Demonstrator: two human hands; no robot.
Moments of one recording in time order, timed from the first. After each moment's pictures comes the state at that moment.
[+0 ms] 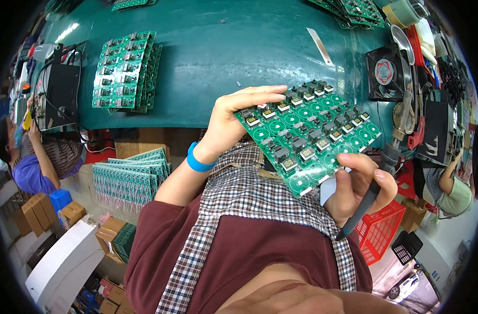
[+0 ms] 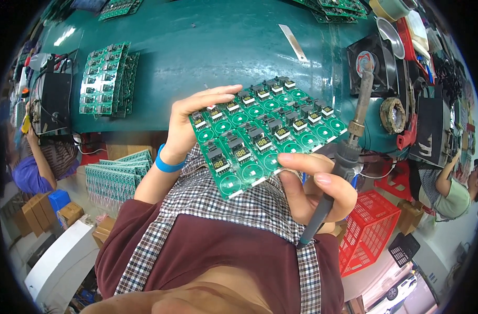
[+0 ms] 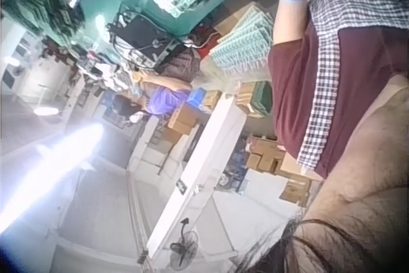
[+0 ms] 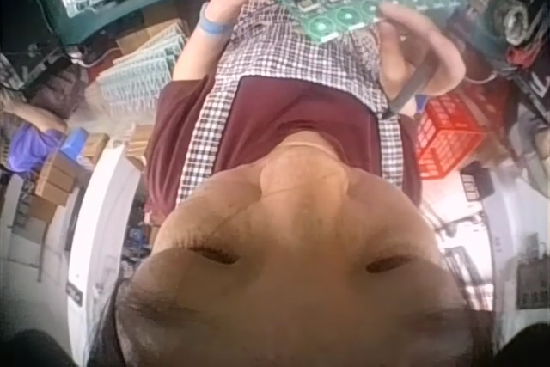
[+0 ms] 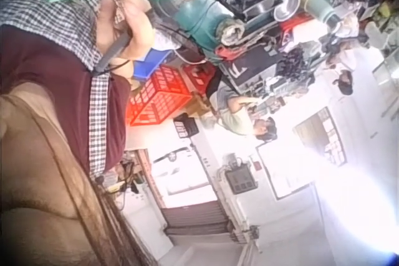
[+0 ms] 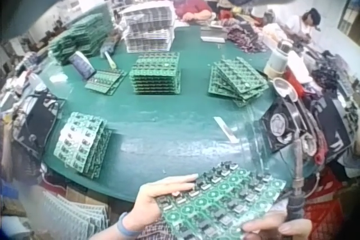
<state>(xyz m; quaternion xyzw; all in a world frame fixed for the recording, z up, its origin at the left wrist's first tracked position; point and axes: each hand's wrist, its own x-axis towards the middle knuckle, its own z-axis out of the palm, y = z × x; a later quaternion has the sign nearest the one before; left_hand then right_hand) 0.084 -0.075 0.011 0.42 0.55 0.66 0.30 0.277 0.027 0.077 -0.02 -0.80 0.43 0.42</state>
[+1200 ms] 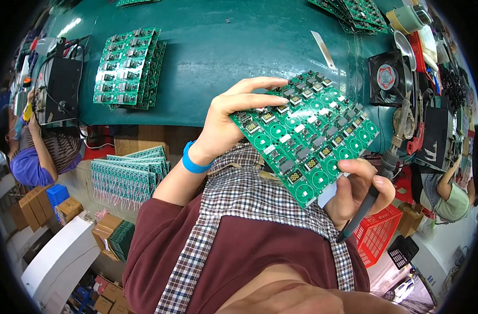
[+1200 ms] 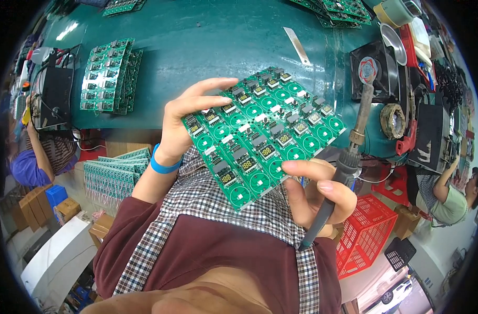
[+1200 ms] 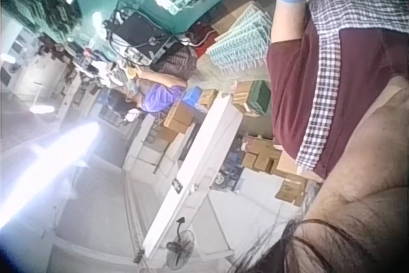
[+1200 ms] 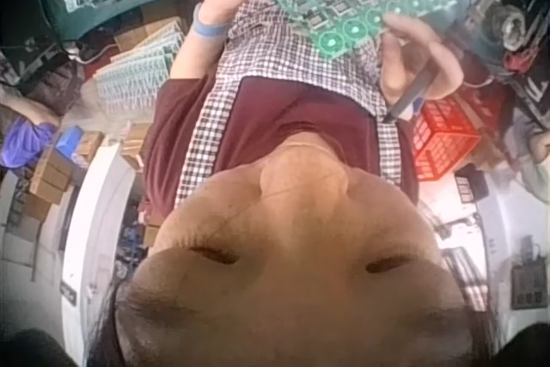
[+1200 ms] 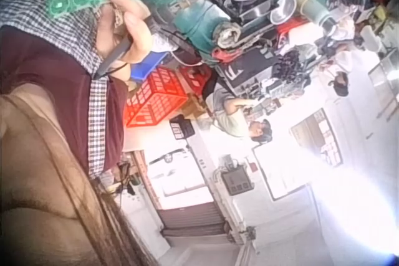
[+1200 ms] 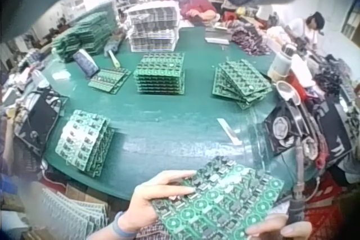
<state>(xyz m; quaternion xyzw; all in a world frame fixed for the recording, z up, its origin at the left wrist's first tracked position) 0.078 -0.079 0.025 0.47 0.54 0.66 0.25 0.283 0.026 0.075 -0.03 -0.79 0.45 0.41</state>
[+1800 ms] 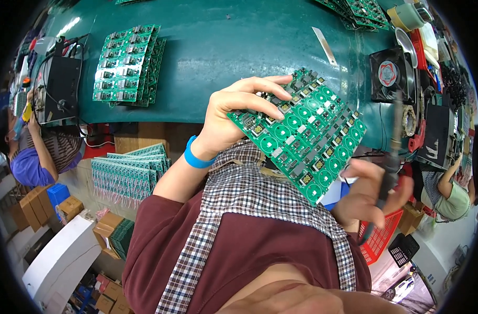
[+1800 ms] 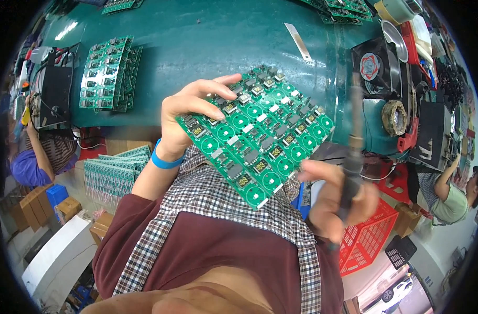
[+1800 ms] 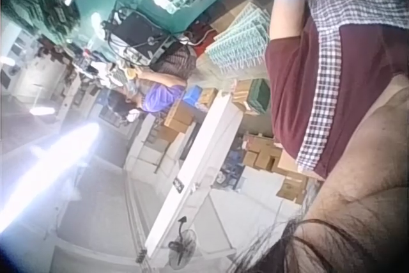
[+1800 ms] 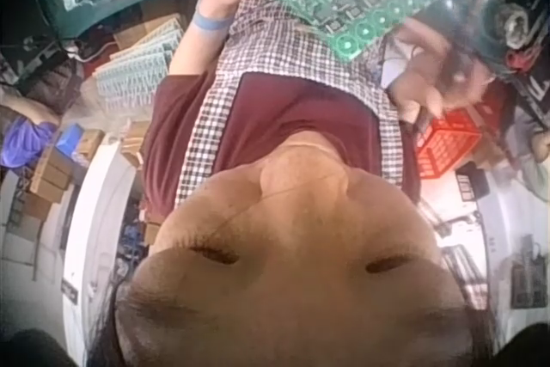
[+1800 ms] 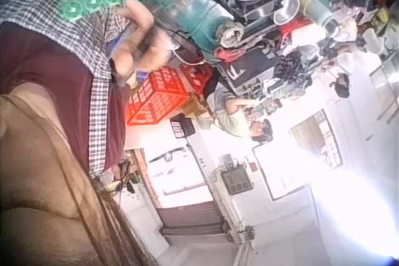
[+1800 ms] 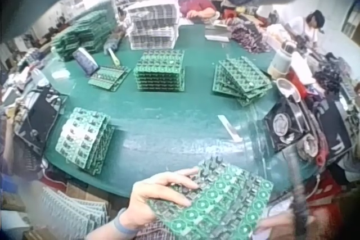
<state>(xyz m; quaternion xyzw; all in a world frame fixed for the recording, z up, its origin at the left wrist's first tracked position) 0.078 -0.075 0.016 0.45 0.40 0.74 0.29 0.307 0.040 0.058 -0.05 -0.77 0.40 0.49</state>
